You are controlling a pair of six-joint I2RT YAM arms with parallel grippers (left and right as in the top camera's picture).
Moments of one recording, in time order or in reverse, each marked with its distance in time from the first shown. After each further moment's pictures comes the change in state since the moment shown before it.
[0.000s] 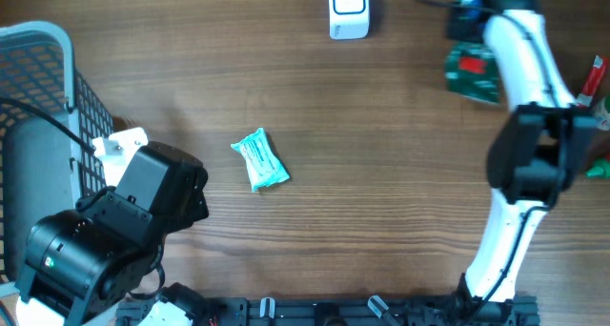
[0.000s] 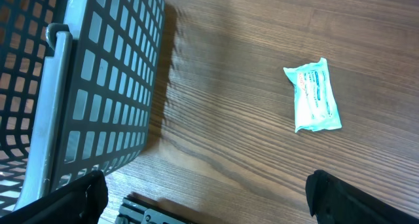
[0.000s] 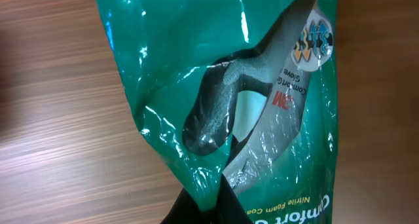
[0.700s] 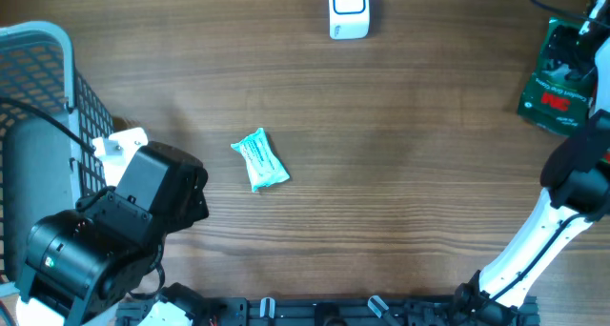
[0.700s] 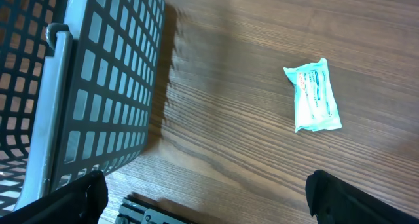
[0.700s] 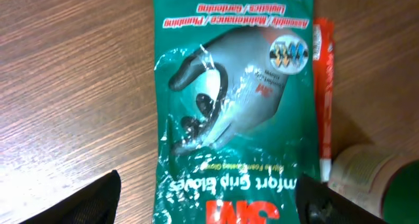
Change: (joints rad) left arm 0.000 0.000 0.000 0.000 0.000 0.000; right arm -0.342 0.015 0.000 -0.032 -0.073 -0.092
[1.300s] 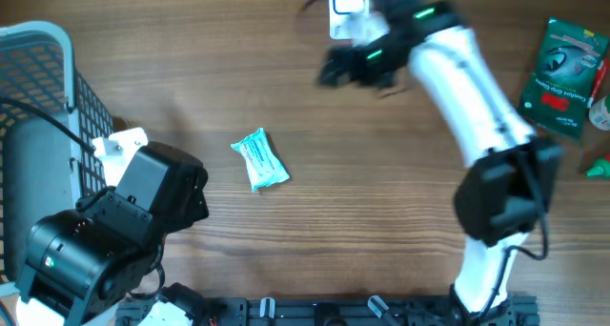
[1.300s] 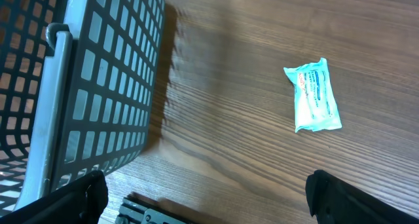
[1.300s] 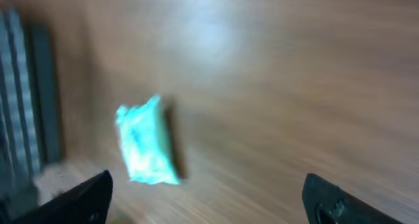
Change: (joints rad) left arm 0.000 0.000 0.000 0.000 0.000 0.000; right arm 0.821 -0.235 -0.170 -0.215 -0.532 0.172
